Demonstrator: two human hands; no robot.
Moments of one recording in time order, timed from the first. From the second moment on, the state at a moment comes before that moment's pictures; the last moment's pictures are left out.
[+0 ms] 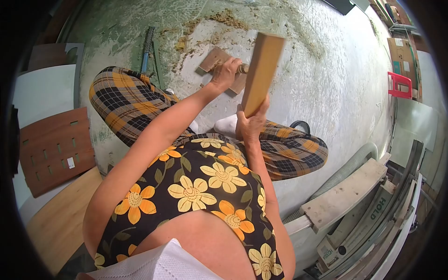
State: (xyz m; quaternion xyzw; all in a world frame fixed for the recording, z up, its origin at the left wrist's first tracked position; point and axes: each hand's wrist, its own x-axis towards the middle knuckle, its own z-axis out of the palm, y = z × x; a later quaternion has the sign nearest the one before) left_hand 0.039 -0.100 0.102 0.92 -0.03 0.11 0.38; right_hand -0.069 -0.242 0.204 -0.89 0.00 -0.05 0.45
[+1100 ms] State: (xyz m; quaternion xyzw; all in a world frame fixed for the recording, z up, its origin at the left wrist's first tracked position) left_hand 0.031 -0.104 0.101 0.92 -0.06 0.10 0.38; right_hand -0.065 -0.254 0.227 -0.75 0.00 -0.13 0.65
